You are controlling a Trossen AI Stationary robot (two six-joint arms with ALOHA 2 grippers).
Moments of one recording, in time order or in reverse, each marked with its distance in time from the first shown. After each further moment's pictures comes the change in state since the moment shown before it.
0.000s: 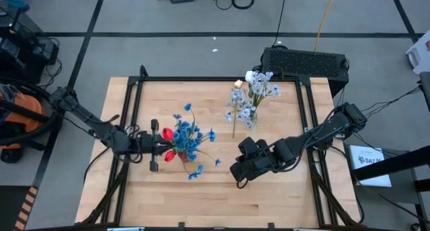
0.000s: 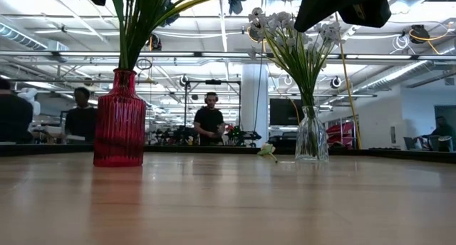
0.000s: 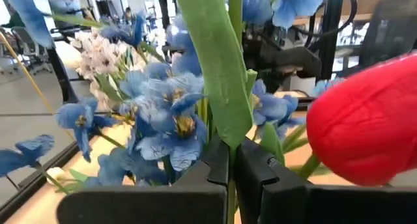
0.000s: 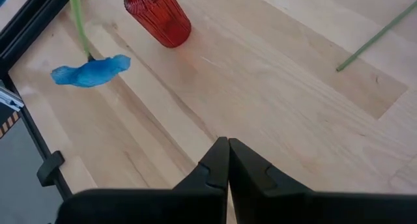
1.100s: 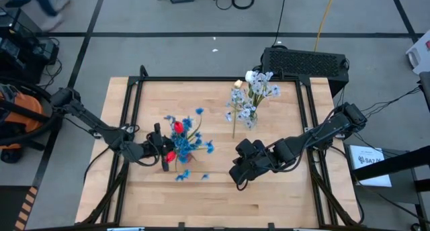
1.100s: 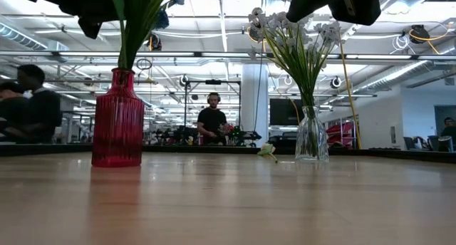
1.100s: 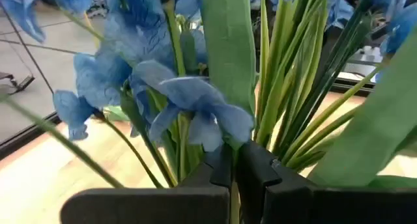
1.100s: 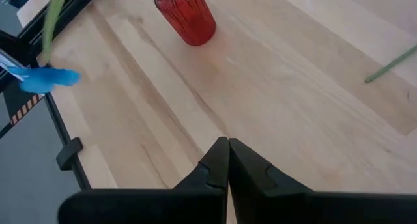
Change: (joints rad) left arm 0.000 0.165 -0.026 -0.032 -0.199 -0.311; right arm 0.000 0.000 0.000 0.072 -0.032 -0.094
